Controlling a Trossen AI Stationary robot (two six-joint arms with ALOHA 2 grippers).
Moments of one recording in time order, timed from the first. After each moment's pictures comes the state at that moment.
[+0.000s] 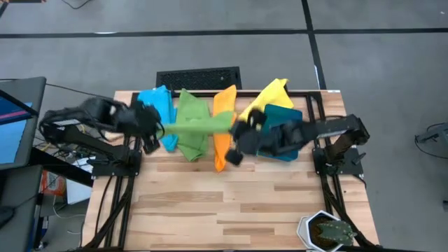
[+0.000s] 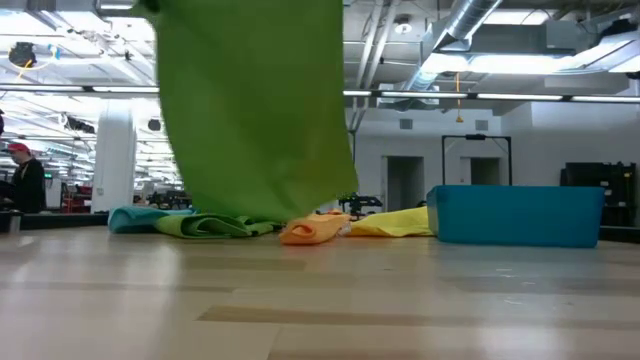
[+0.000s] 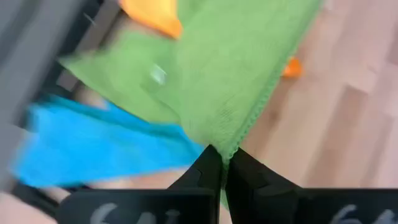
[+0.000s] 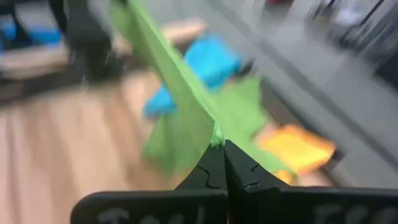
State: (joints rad) left arm -0.10 1.11 1.48 -1.49 -0.30 -0.49; right arm 0.28 1.72 1.87 -0.97 0.66 0.40
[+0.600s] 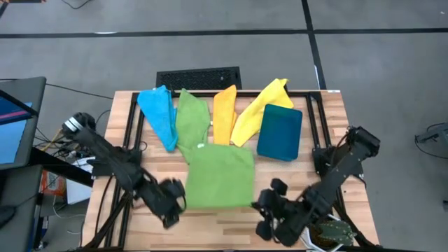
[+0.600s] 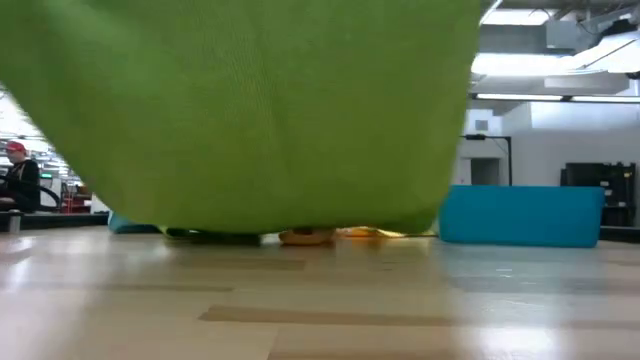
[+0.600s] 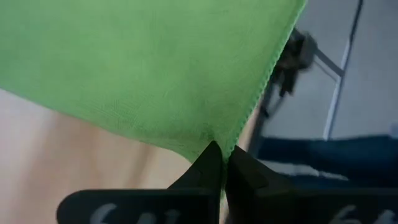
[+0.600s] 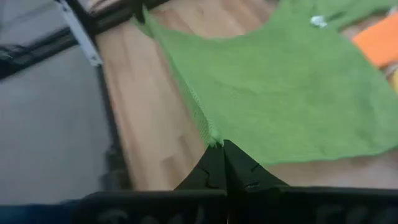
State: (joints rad) left arm -0.72 1.41 1.03 -0.57 -0.09 -1.16; right arm 0.82 1.72 1.56 -0.87 0.65 1.09
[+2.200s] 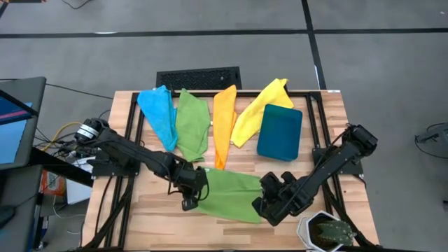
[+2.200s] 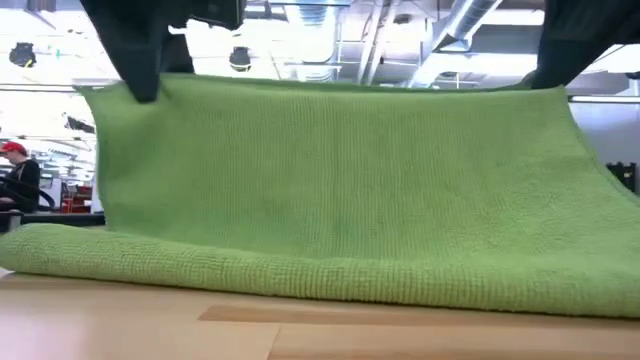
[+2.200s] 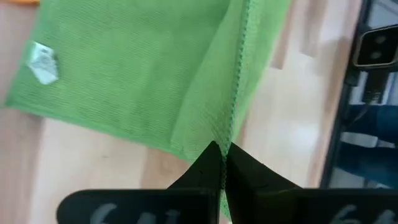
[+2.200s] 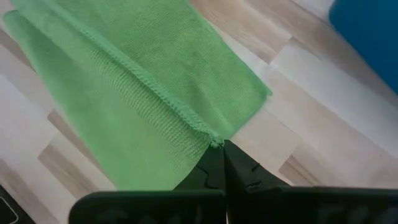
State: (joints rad) left arm -0.37 1.59 1.16 -0.73 0.12 -0.64; right arm 0.68 1.72 1.35 -1.06 0.42 1.48
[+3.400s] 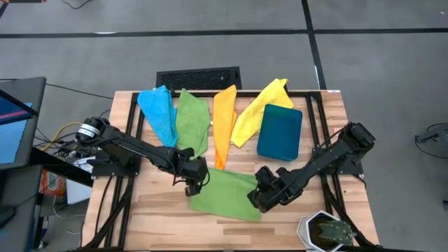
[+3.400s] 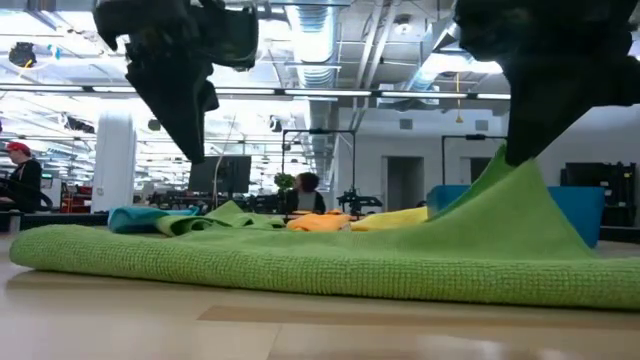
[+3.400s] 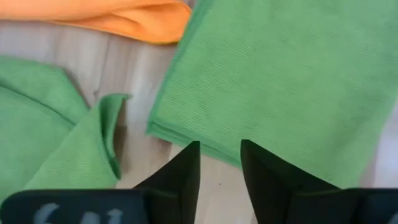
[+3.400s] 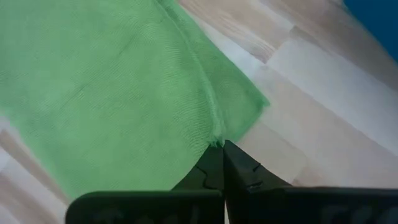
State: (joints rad) left arm -0.28 1.59 1.09 -0.74 -0.15 -0.48; right arm 0.56 1.72 1.18 -0.87 0.34 1.41
